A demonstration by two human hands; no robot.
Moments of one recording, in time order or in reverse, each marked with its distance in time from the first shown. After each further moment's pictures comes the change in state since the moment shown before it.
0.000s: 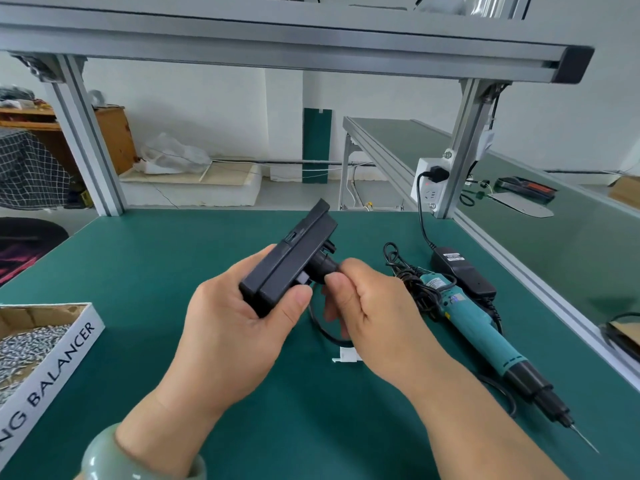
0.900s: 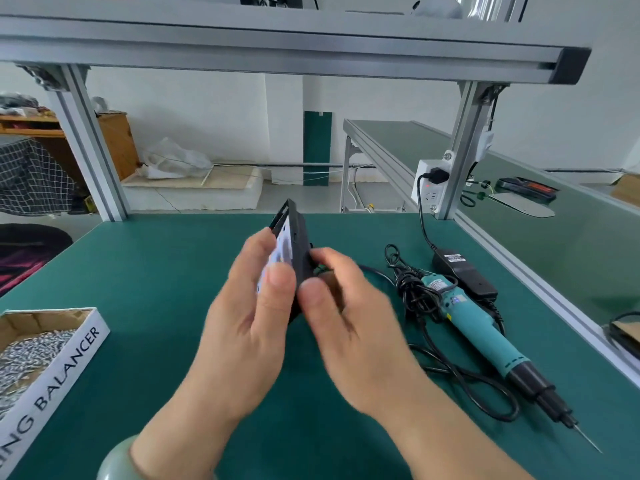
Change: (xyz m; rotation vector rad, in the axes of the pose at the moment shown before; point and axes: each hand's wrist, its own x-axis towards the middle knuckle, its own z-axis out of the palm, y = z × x) left_hand -0.001 -0.001 0.009 -0.117 -0.042 0.004; right_hand -0.006 -0.025 0.016 0.288 0.053 -0.076
